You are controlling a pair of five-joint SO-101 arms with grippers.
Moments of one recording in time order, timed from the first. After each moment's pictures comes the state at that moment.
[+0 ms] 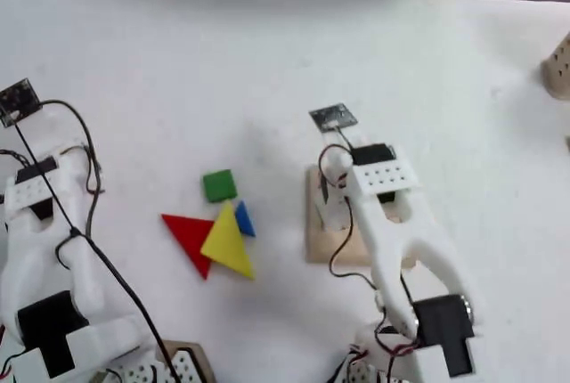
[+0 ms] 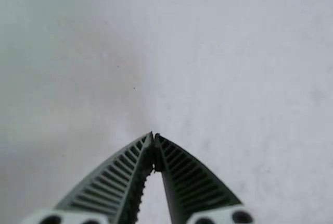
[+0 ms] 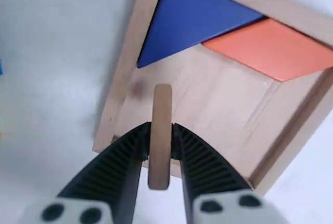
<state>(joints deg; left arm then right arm) -30.5 -9.3 42.3 37.4 9.3 -15.8 -7.9 36.3 68.8 10.2</state>
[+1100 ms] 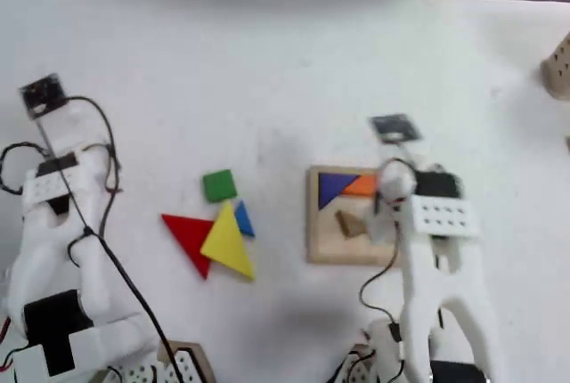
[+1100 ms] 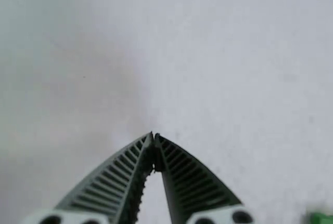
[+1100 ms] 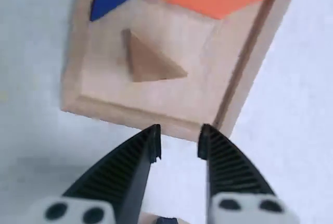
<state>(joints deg) -25.1 -9.3 43.2 37.4 9.3 1.9 -30.6 46.9 74.8 16.6</state>
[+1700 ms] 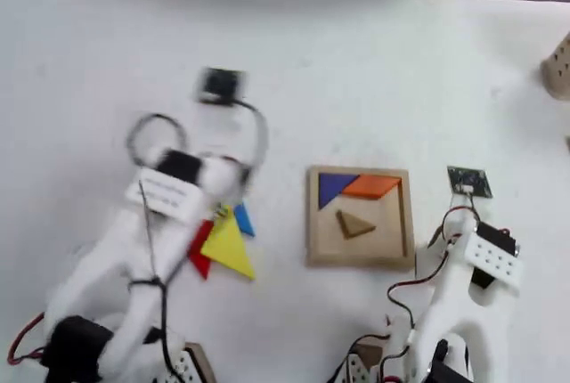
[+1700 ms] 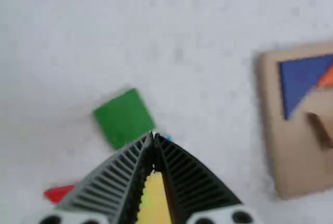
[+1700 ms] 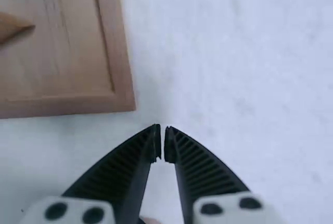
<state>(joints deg) 15.6 -19.2 39.1 55.3 9.4 28.1 -33.0 64.2 62.5 29.0</state>
